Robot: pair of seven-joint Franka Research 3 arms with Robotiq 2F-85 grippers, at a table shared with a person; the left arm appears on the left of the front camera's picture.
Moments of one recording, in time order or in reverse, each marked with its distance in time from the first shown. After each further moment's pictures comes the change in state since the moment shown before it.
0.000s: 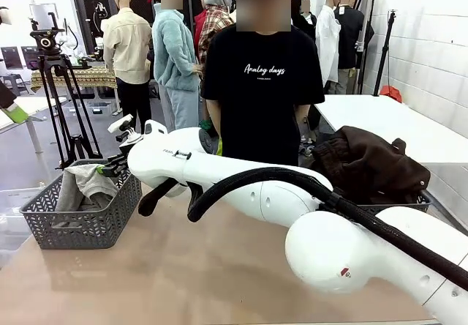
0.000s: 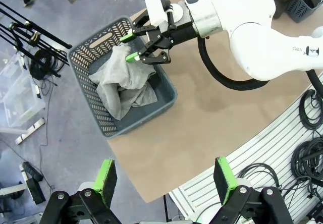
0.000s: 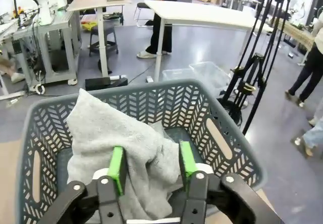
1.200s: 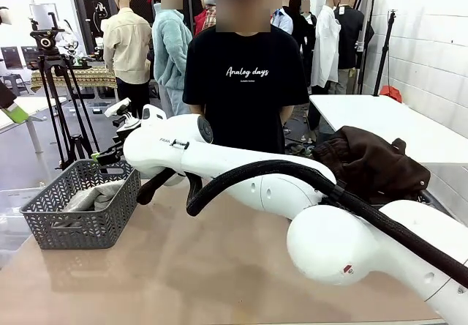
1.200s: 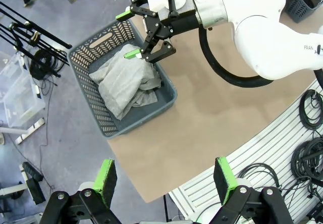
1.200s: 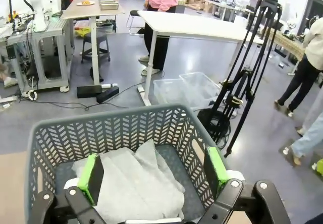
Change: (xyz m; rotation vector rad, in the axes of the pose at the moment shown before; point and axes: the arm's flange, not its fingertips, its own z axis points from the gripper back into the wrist) left arm 0.000 0.000 0.000 0.000 0.000 0.000; right arm 0.039 -0.001 0.015 -0.039 -0.031 0.040
